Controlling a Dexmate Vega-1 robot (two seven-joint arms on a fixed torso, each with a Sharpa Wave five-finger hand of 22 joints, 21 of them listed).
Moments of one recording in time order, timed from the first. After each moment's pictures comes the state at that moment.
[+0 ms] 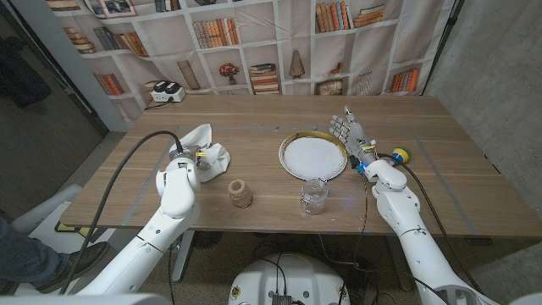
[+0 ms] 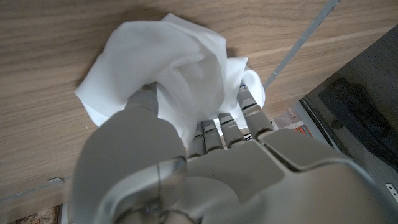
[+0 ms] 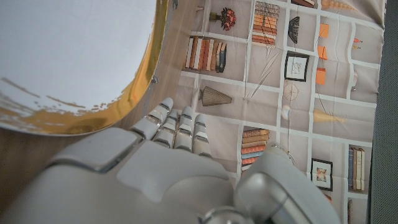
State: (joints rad) left arm 1.10 0.49 0.32 -1.95 1.32 0.79 -0.61; left_hand 1.02 0.08 0.19 -0.16 0.22 0.25 0.05 0.22 0.19 0.29 -0.03 0.22 0.19 0.32 -0.02 0.22 0.19 0.48 0.14 0.31 0.18; right arm -1.00 -0.11 0.00 -1.47 0.21 0.06 0.26; right_hand 0.23 0.02 0.14 0.03 0.20 0.19 0.03 0.20 0.18 0.21 0.08 0.23 0.18 0.10 0.04 0.18 0.18 0.17 -0.02 0.20 0.18
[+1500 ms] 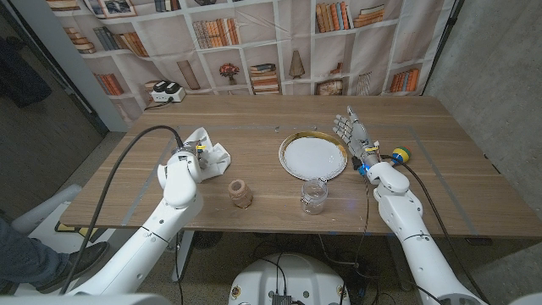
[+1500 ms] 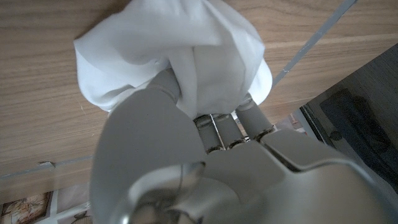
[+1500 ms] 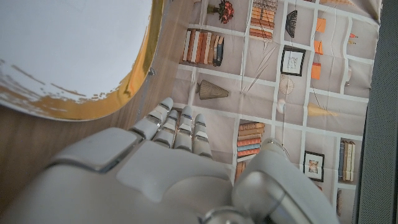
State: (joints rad) left arm 1.06 0.46 0.32 -1.92 1.24 0.81 -0.57; left_hand 1.27 0.12 0.34 -0.13 0.18 0.82 0.00 0.41 0.27 0.87 -0.10 0.34 0.25 1.00 -0.14 0.30 0.19 0.96 -0.10 0.48 0.18; right arm -1.04 -0.11 0.01 -1.53 0.21 0.07 0.23; right_hand 0.26 0.05 0.15 0.01 0.20 0.19 0.02 0.20 0.18 0.22 0.08 0.22 0.18 0.10 0.04 0.18 0.18 0.17 -0.02 0.20 0.18
